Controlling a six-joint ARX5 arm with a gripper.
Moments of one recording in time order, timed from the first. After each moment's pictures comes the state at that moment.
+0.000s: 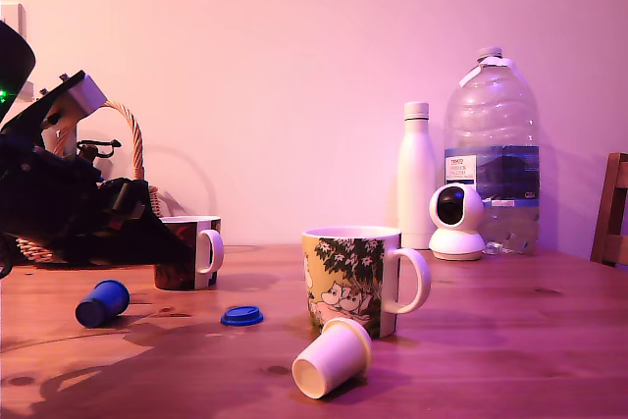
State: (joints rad) arm -0.35 1.60 0.43 0.69 0.39 0.07
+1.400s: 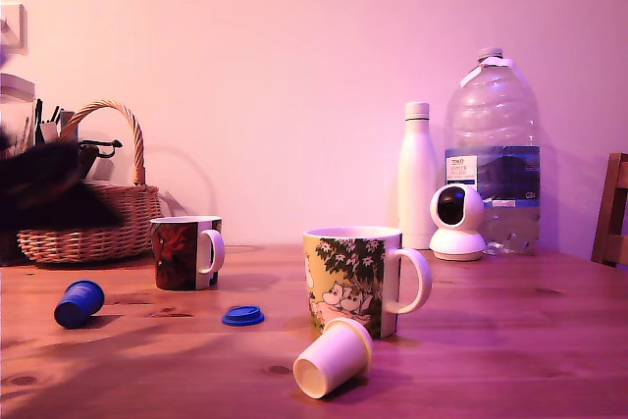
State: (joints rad) arm -0.27 1.31 0.19 0.77 0.18 -0.02
